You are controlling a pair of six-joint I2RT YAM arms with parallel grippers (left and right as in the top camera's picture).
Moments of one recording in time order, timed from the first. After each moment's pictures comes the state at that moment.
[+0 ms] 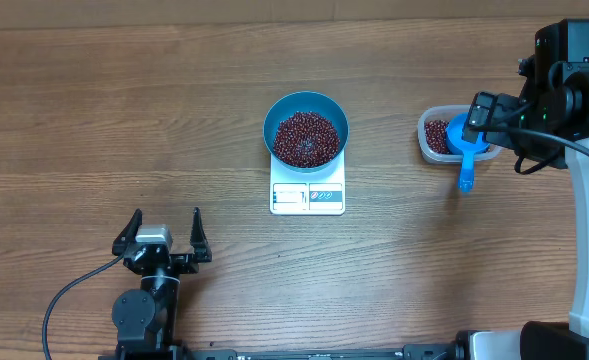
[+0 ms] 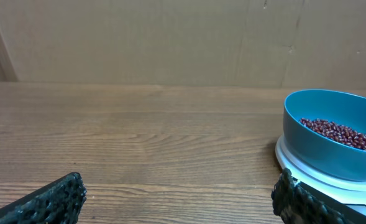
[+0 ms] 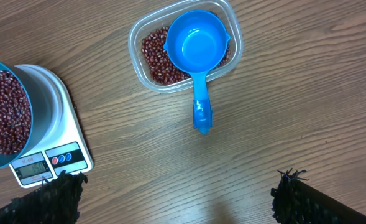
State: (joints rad) left arm 0.02 0.01 0.01 -0.08 0.02 -0.04; right arm -0.03 1.56 1.85 -1.52 0.04 0.28
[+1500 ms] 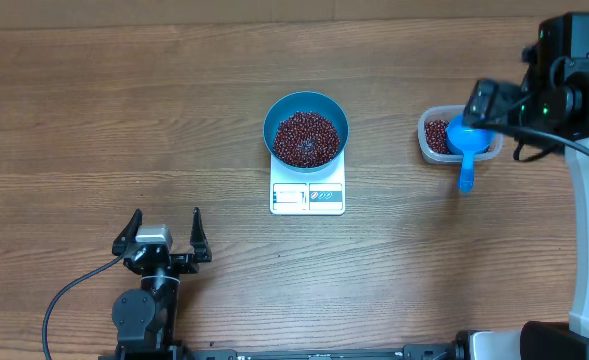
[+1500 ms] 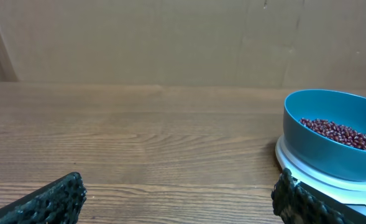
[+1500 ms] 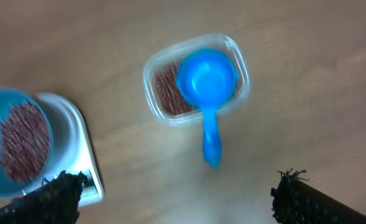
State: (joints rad) left arm 0.02 0.01 0.01 -0.08 0.02 -0.04; right arm -0.03 1.56 1.85 -1.36 0.03 0.28
